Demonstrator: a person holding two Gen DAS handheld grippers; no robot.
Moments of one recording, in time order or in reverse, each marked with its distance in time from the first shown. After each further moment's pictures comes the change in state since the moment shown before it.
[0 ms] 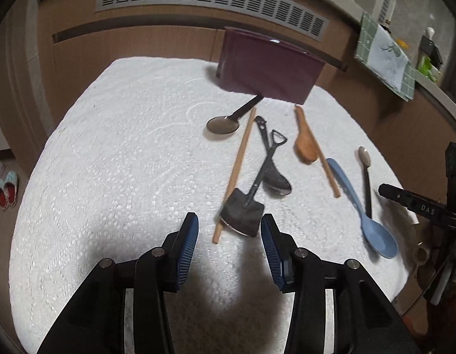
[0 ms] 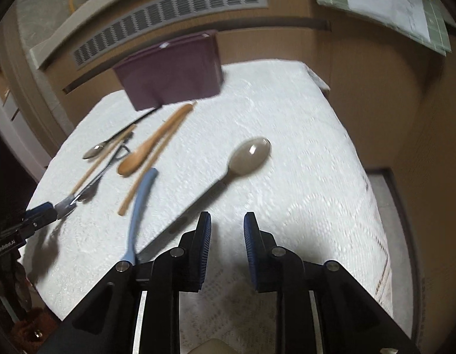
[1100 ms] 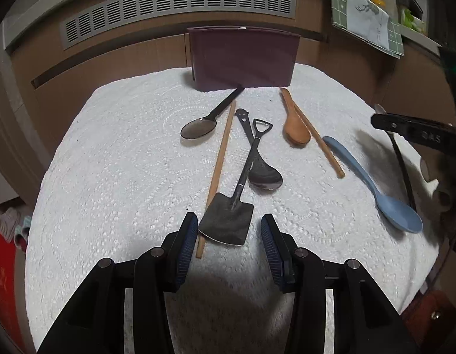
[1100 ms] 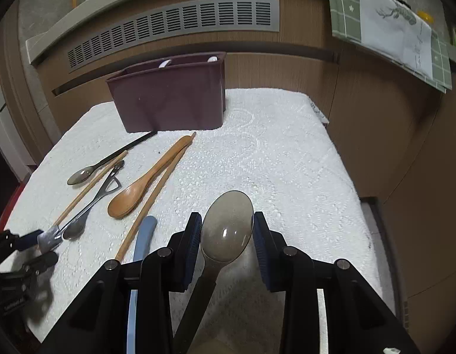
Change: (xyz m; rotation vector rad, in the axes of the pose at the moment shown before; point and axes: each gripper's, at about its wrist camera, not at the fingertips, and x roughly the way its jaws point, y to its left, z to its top) left arm 0.016 -0.031 0.001 0.211 -0.003 0.077; right arm 0.008 0.033 0.035 -0.099 -0.106 -0.107
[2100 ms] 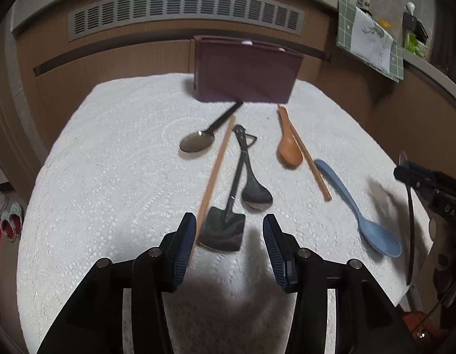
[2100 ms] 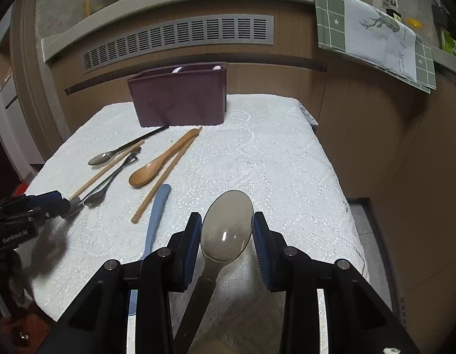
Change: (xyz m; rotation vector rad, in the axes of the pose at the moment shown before) left arm -0.008 0.004 0.012 -0.071 -0.016 -0.064; right arm -0.049 0.000 -0.038 -0.010 -0.059 -0.002
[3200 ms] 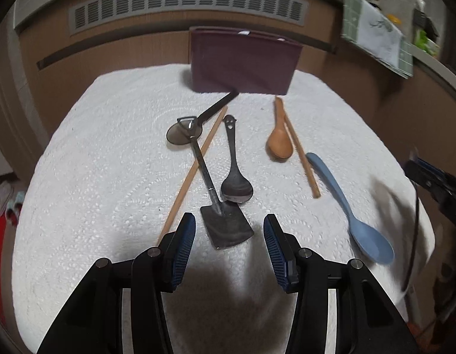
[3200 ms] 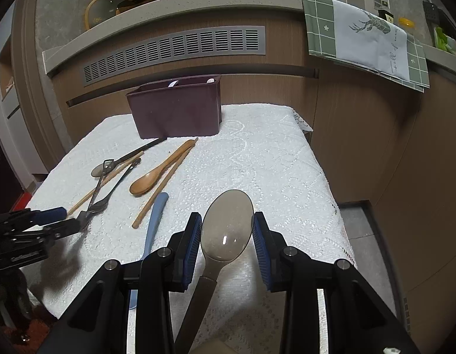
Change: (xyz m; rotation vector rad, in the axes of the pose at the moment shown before) left arm 0.006 -0.023 0.004 -0.052 0.038 0.062; right arm -0.014 -0.013 0.000 0.024 -0.040 0.009
